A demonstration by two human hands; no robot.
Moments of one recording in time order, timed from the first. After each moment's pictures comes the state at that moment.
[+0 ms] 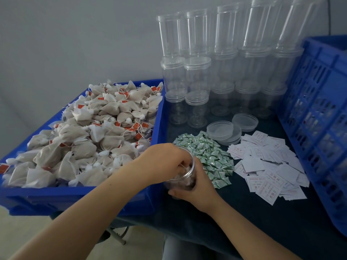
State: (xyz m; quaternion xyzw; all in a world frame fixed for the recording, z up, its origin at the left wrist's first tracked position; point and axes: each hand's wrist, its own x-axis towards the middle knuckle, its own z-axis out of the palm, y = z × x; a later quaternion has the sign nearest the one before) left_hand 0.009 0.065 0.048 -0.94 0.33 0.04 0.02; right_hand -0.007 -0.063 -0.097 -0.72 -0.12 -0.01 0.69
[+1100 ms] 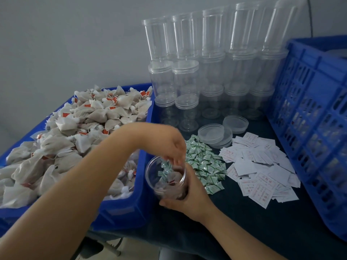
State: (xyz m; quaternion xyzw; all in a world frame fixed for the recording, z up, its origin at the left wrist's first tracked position) left_hand 0.063 0.043 0.099 -0.89 0.32 0.31 -0.07; right_hand -0.008 -0.064 -0.099 -0.76 -0.12 -0.03 0.64
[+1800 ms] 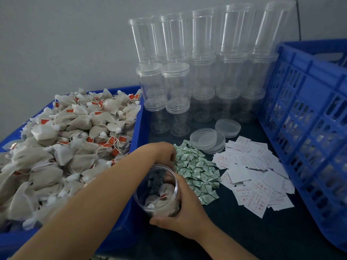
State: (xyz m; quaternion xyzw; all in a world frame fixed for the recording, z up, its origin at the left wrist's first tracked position) left_hand 0.151 0.027 -0.013 -0.94 0.28 0.21 0.04; right_hand -0.011 -0.066 -0.102 -0.79 -0.13 -0.05 0.60
